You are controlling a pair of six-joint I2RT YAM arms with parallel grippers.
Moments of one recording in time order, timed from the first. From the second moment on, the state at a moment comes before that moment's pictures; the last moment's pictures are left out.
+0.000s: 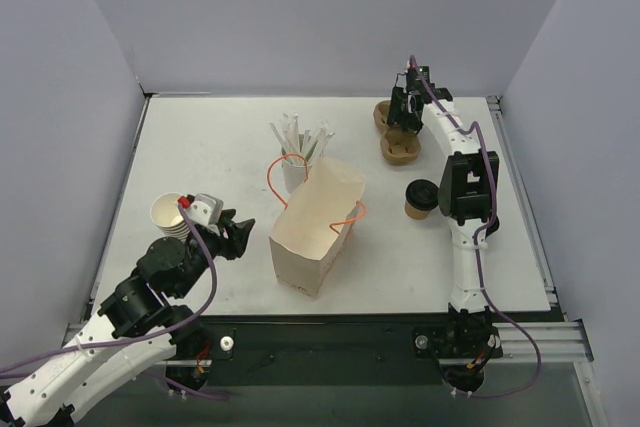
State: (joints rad) left arm -0.84 0.39 0.57 -0.29 -0.35 -0.17; right arm 0.14 2.40 2.17 -0.64 0.05 0.25
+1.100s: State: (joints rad) left arm -0.84 0.61 0.95 -0.48 -0.53 -0.52; right arm 0.18 2.32 2.08 -0.65 0.16 0.30
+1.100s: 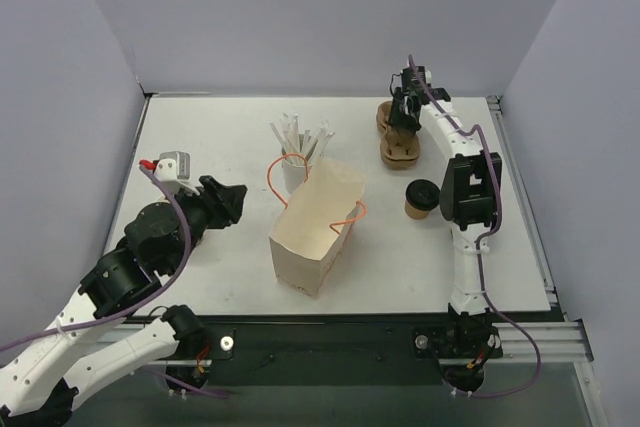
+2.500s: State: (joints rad) left arm -0.86 0.68 0.66 -0.41 -0.52 -0.61; right arm 0.50 1.43 1.86 -0.87 0.17 0.53
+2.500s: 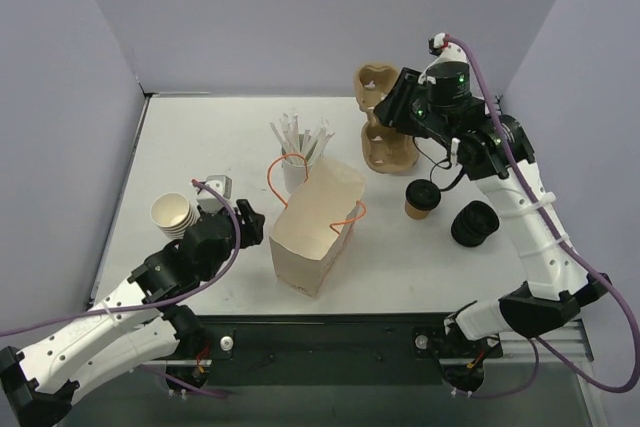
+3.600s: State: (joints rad) left arm -0.86 0.52 1.27 -1.27 -0.82 -0.85; right arm 1.30 1.54 1.96 -0.97 1.03 1.24
